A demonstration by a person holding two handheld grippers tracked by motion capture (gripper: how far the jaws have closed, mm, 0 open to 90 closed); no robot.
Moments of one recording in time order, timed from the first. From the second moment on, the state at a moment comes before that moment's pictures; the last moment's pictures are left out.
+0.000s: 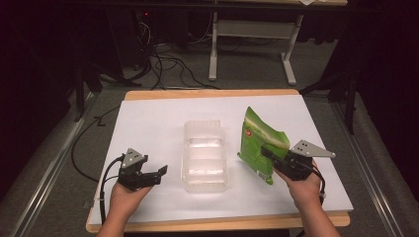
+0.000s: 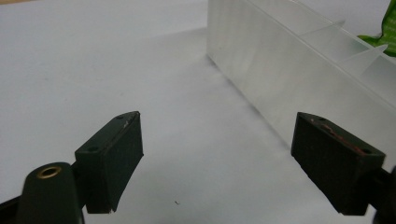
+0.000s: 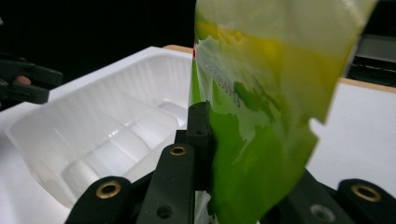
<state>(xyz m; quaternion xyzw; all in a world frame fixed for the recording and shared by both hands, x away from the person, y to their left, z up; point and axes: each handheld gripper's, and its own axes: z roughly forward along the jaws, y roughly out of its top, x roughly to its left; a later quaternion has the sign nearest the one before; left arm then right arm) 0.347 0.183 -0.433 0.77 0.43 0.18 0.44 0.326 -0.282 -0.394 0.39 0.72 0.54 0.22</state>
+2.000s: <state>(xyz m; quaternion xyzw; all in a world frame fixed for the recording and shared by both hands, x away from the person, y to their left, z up) 0.327 0.224 -0.442 0.74 0.50 0.21 0.40 0.425 -0.177 -0.359 0.19 0.78 0.60 0.06</state>
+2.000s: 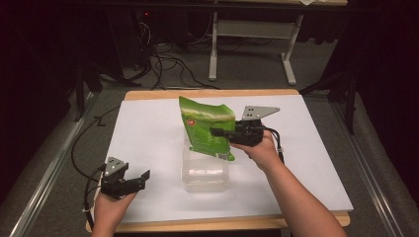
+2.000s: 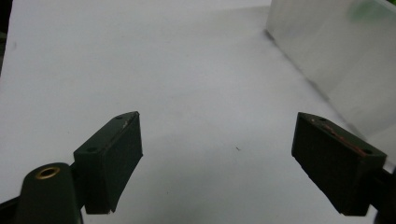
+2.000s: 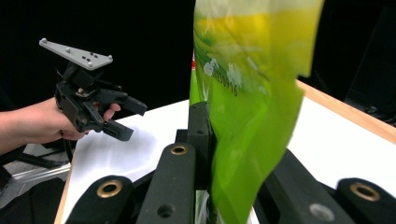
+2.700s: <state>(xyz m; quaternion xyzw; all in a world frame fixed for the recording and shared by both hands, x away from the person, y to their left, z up) 0.330 0.212 -0.440 0.75 0.49 0.20 0.40 0.426 -0.161 -0.373 0.20 0.79 0.57 0.06</state>
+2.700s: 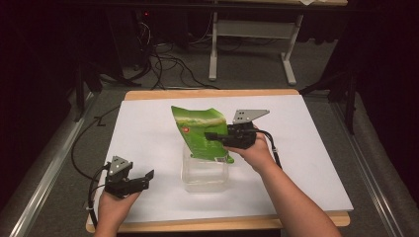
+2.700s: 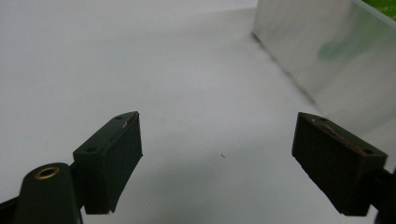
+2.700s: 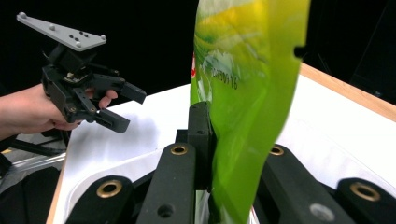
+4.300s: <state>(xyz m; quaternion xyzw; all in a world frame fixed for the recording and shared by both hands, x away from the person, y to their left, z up) 0.334 0.194 -0.436 0.76 0.46 0.17 0.43 0.411 -0.170 -0.387 0.28 0.77 0.55 0.13</state>
